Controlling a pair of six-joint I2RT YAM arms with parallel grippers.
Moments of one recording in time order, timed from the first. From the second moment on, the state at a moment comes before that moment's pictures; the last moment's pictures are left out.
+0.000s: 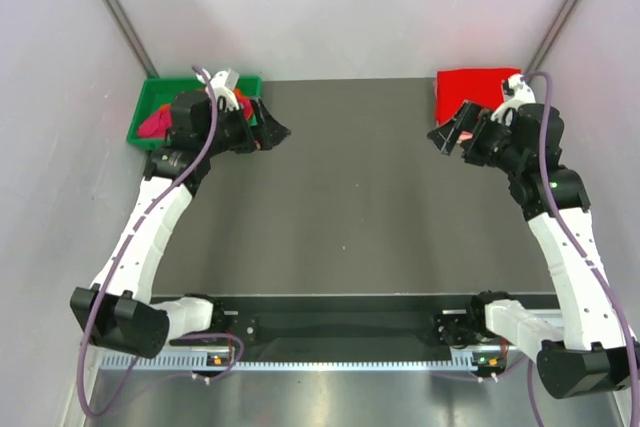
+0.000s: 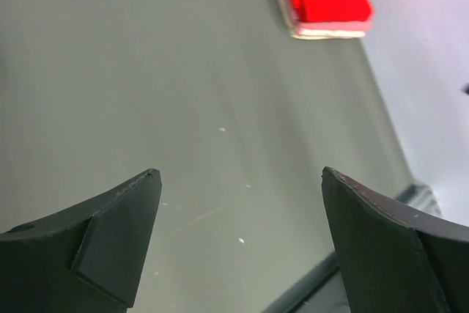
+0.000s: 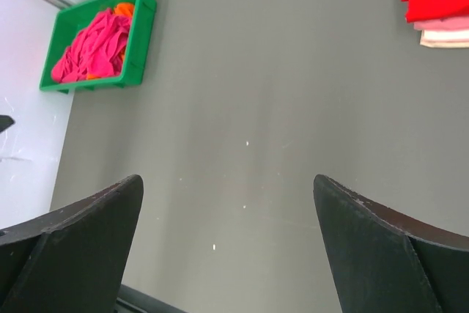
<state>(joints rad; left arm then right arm) -0.20 1.21 1.27 -0.44 0.46 -0.44 0.12 1.00 1.22 -0.61 -0.25 0.46</state>
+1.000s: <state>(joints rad) 0.02 2.35 2.15 -0.57 -0.20 -0.17 0.06 1.08 0.98 -0.32 -0.56 0.63</state>
